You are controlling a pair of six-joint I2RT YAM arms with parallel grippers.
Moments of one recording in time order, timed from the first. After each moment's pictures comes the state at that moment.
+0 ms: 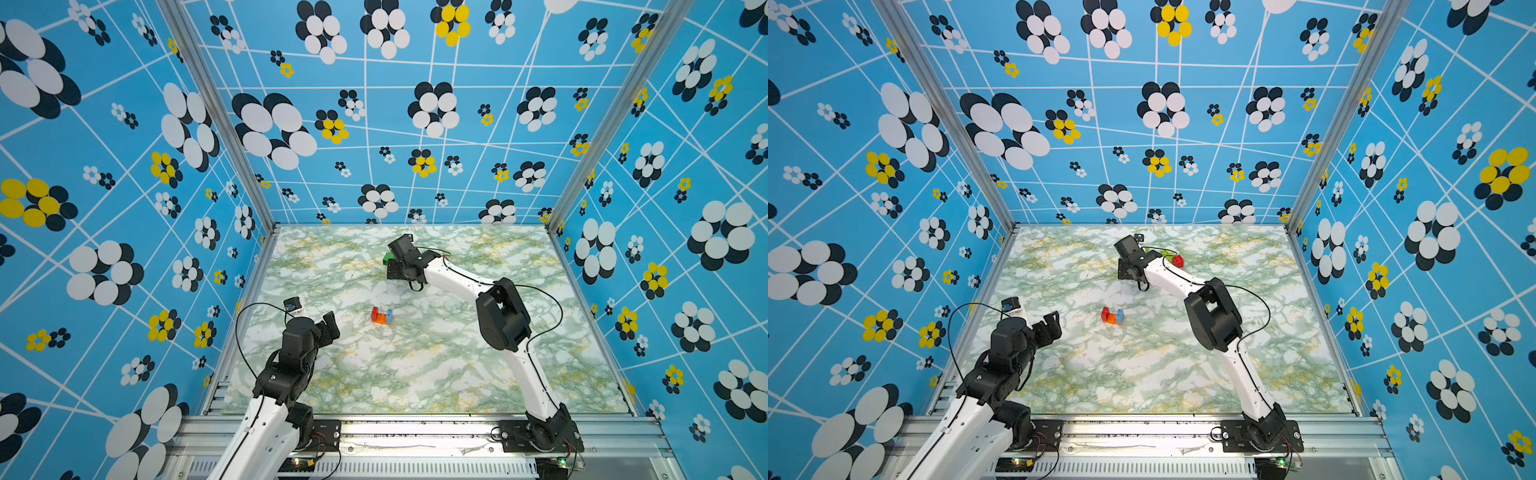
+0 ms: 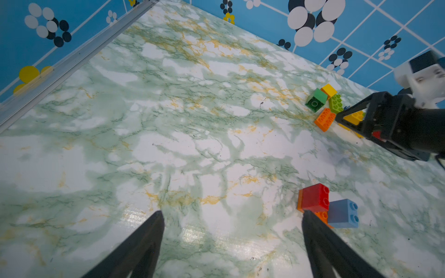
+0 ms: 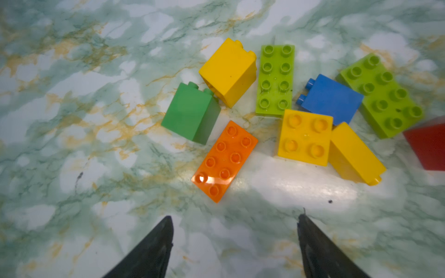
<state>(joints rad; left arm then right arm) -0.24 0.56 0.37 -0.32 -0.21 -0.49 0.69 2.40 2.04 -0.59 0.27 0.59</state>
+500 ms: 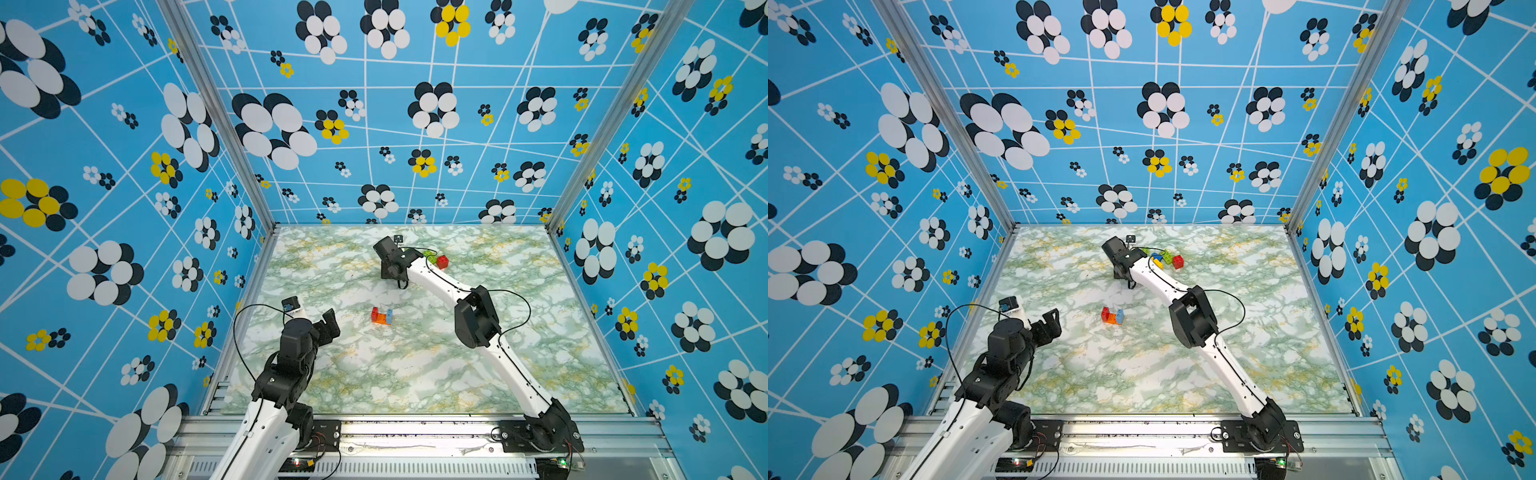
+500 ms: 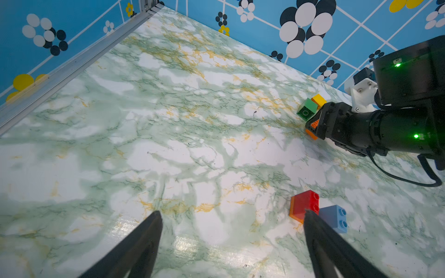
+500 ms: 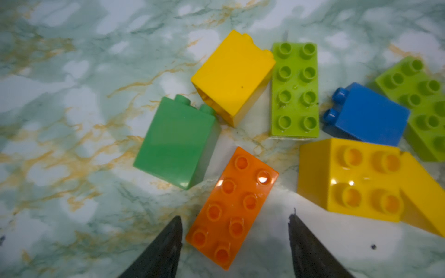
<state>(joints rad) -0.24 0.55 0.37 -0.29 -0.20 -0.50 0.72 2.71 2.52 -0.87 0.39 0.62</state>
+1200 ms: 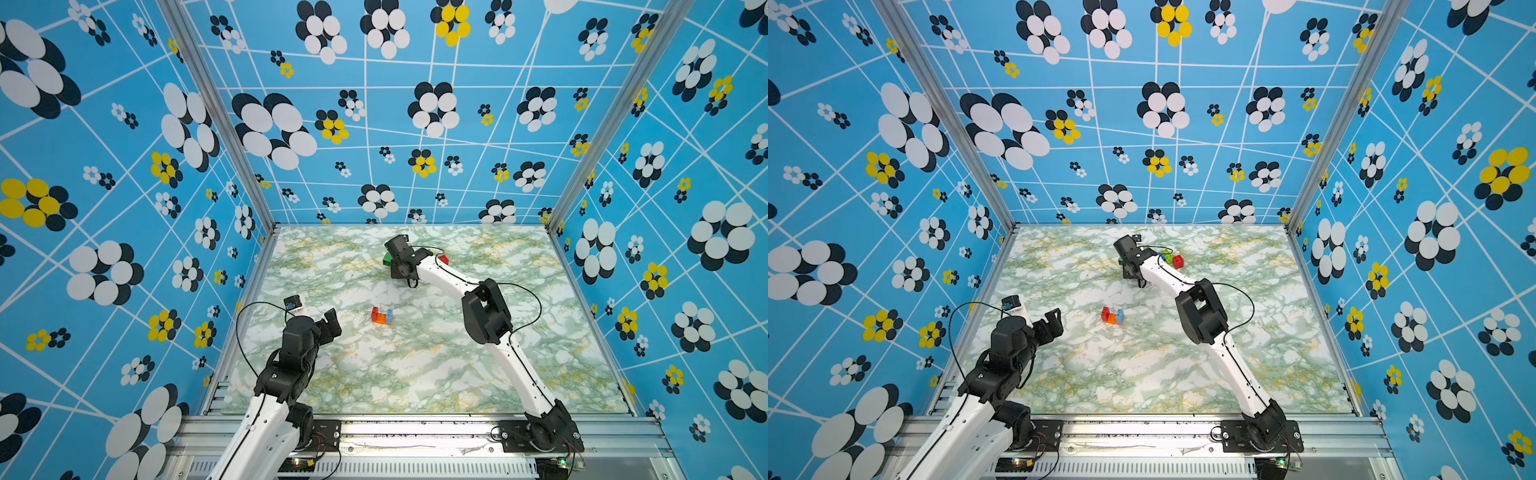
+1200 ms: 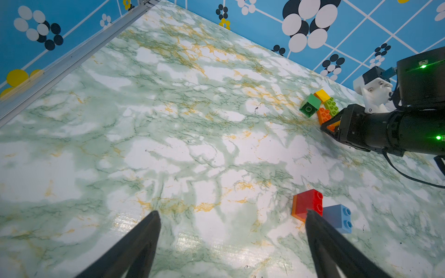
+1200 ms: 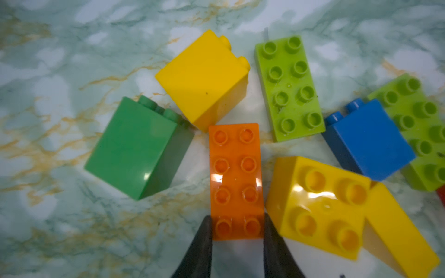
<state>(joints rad) -0.23 0.59 0.37 -0.27 -0.20 -0.50 0.66 2.59 2.26 -0.68 0.29 0.46</state>
